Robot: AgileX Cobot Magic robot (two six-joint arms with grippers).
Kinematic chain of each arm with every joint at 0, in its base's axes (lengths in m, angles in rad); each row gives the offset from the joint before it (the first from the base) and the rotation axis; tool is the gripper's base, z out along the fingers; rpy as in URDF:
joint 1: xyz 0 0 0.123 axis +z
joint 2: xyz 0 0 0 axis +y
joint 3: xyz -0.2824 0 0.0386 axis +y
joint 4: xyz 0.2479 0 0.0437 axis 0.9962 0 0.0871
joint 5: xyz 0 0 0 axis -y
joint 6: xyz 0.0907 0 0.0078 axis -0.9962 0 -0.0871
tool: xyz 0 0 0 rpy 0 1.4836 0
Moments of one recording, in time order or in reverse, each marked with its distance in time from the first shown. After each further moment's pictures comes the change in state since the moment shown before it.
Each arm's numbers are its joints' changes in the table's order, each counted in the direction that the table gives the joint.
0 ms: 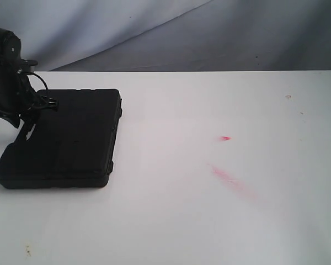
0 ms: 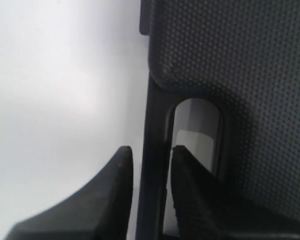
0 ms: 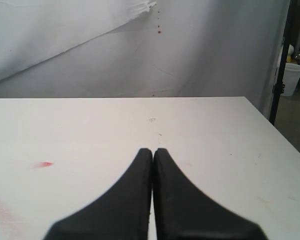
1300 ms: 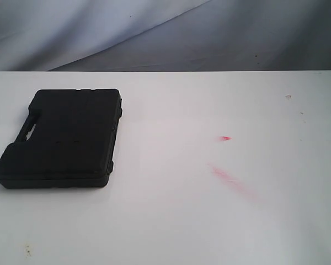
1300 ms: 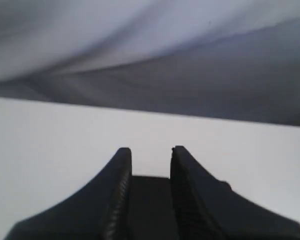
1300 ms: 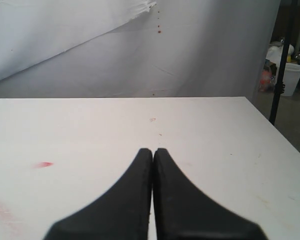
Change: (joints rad) left arm 0.000 -0.604 0.000 -0.213 0.220 -0.121; right arm 0.000 0.000 0.000 0.000 0.000 0.000
